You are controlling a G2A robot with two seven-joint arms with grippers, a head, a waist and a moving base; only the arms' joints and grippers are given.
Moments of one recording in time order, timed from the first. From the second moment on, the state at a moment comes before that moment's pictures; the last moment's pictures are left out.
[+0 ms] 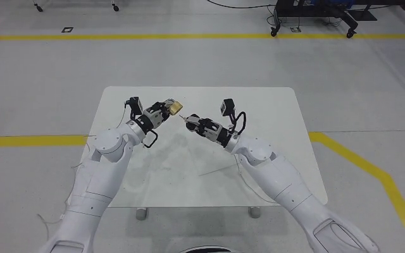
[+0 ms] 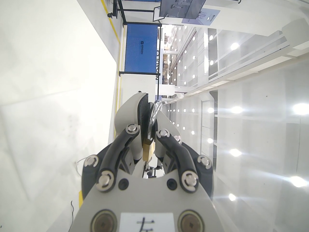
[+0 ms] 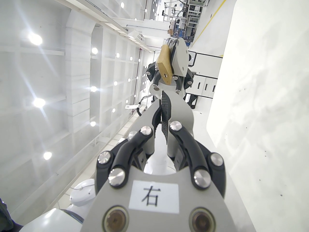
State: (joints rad) left arm 1.11 -1.20 -1.24 -1.34 -0.49 0.08 -0.58; right arm -1.07 -1.32 0.90 -1.24 0.50 -0.30 0.57
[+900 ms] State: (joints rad) left arm 1.12 -1.20 -1.24 -1.36 -0.45 0.07 -0.57; right arm -1.07 -1.34 0.91 -1.22 0.47 -0.28 0.54
